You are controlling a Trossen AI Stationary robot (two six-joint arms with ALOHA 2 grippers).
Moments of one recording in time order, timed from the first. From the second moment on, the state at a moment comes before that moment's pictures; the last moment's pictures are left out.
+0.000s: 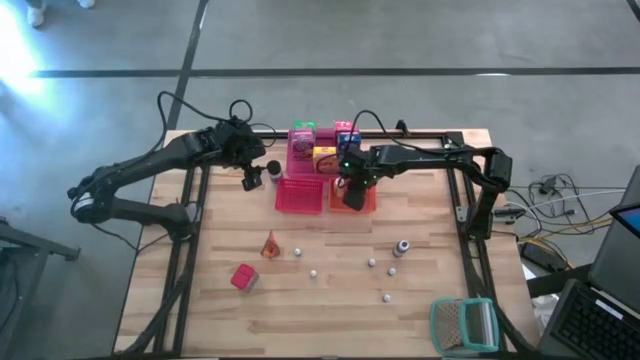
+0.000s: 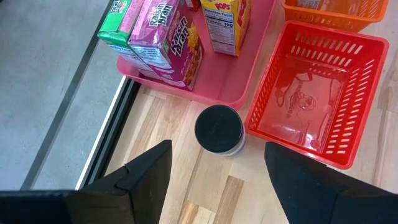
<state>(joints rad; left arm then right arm) 0.53 1.11 1.01 -0.75 -0.09 0.28 -0.33 1.82 1.26 -0.65 0.03 0.10</state>
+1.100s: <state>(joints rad) 0.53 1.11 1.01 -0.75 -0.09 0.28 -0.27 1.80 1.55 -1.00 0.03 0.09</state>
